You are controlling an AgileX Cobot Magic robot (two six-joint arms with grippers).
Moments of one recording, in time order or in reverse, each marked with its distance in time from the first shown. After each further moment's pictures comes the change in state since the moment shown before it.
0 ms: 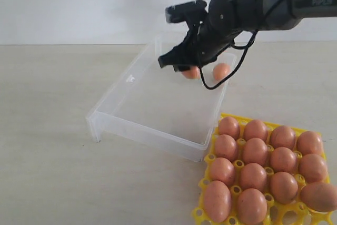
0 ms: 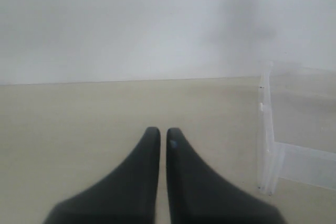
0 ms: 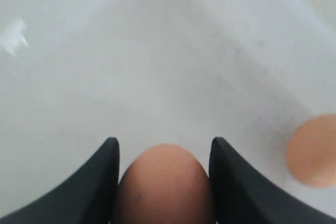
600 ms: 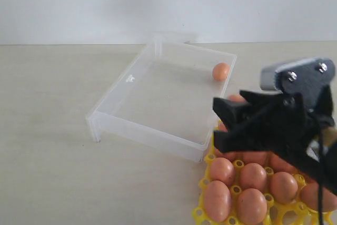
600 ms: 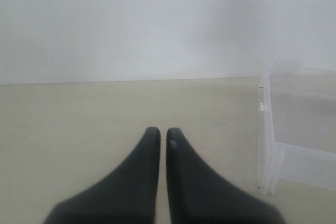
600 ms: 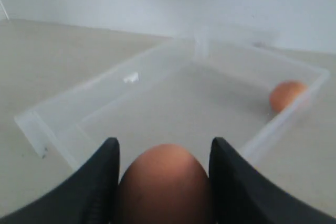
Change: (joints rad) left arm 0.000 0.000 0.000 0.000 0.000 0.000; right arm 0.239 -0.746 1.266 0.259 -1.152 -0.008
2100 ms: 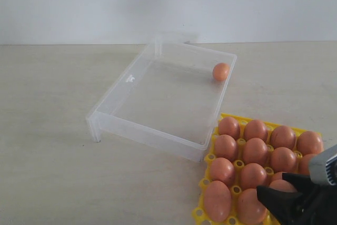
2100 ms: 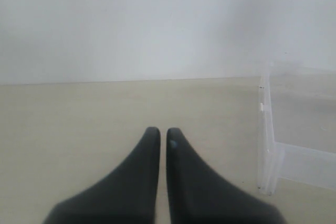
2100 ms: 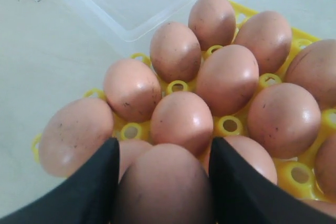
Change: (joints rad) left arm 0.000 0.000 0.000 0.000 0.000 0.000; right arm 0.099 -0.323 0.284 0.234 0.319 -0.192
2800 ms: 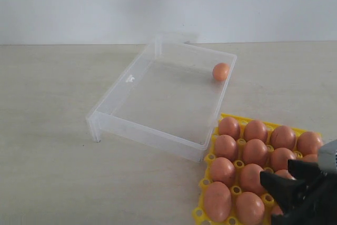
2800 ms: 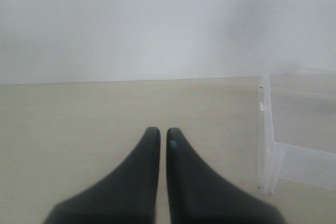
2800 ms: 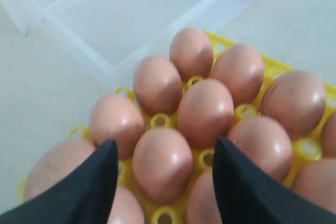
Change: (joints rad) left arm 0.000 0.000 0.000 0.000 0.000 0.000; right arm 0.000 -0.002 0.000 0.049 -0.098 -0.024
